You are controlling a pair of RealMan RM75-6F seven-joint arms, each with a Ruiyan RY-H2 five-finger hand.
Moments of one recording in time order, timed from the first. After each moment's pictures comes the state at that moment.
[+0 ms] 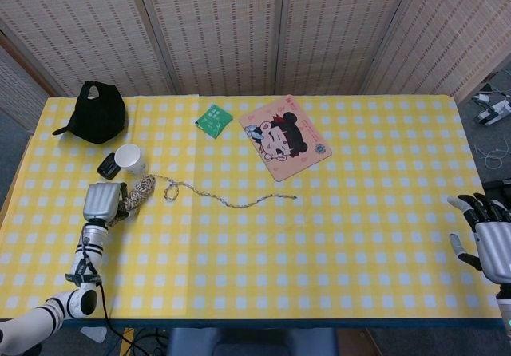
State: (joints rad) left arm -0.60 -1.64 -0.16 -0.99 1.06 1.00 0.27; right arm 0.09 -0.95 0.07 -1.73 -1.45 1.45 -0.08
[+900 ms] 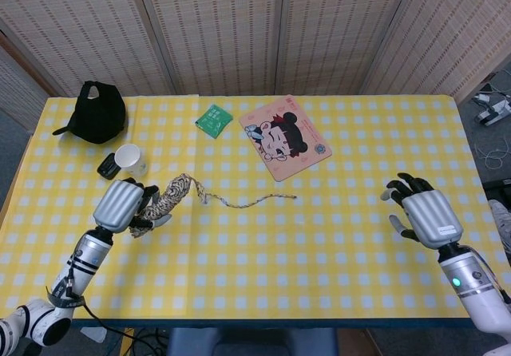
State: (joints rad) left arm -0.58 -1.31 -0.13 -1.54 1.46 1.19 0.06; right arm 0.35 -0.97 0.14 -1.81 -1.45 1.13 -0.20
